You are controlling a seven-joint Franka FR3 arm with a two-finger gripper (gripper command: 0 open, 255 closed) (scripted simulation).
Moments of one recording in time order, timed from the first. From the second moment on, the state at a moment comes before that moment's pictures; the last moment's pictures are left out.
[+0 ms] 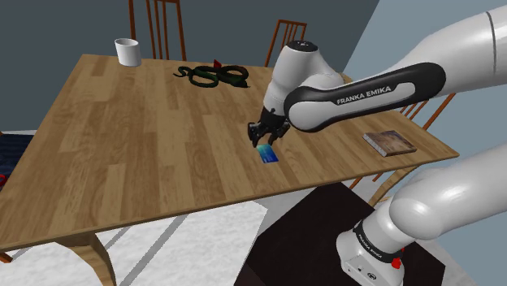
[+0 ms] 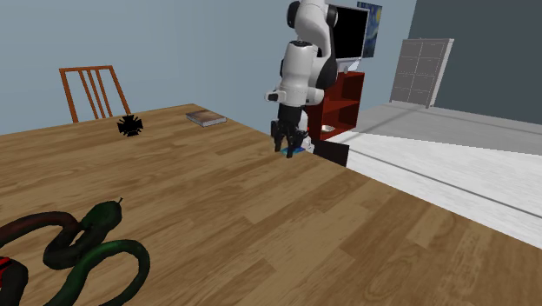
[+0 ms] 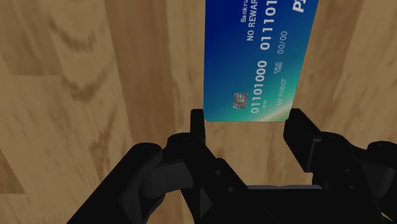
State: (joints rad) arm -0.11 -0.30 0.42 -2.54 0.01 2.37 0.68
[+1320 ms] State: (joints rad) arm -0.16 -0.26 0.35 -2.30 -0.01 2.16 0.58
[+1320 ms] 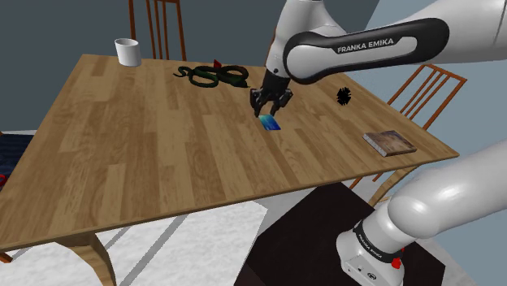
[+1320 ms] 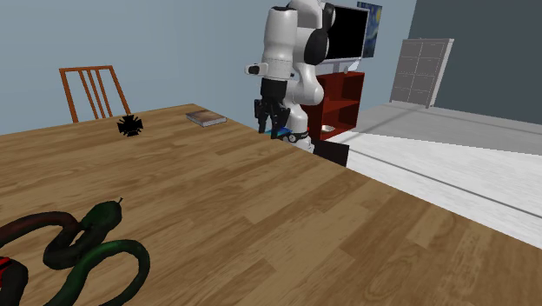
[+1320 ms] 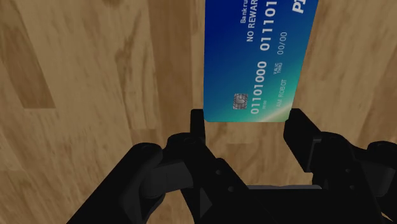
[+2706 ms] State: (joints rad) arm -0.27 0.40 0.23 -1.51 -0.18 2.02 0.40
